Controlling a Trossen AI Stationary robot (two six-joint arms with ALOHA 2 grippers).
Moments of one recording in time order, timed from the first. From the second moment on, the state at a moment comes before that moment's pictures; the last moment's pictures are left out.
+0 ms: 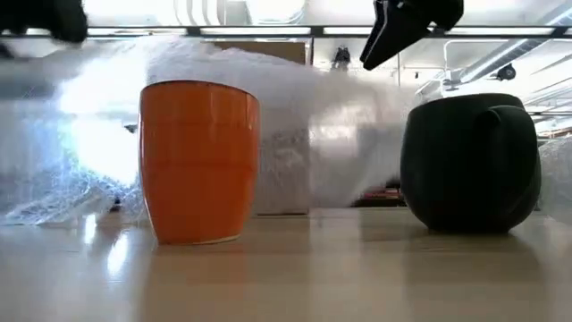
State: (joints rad) left arm -0.62 1.11 0.87 -0.85 0.03 -0.90; right arm 0.32 1.59 1.30 -0.89 0.71 0.04
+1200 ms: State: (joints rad) left arm -0.61 0.90 1.06 -1.09 -0.40 -0.80; right arm 0.31 1.97 1.48 -0.85 0.46 -0.15
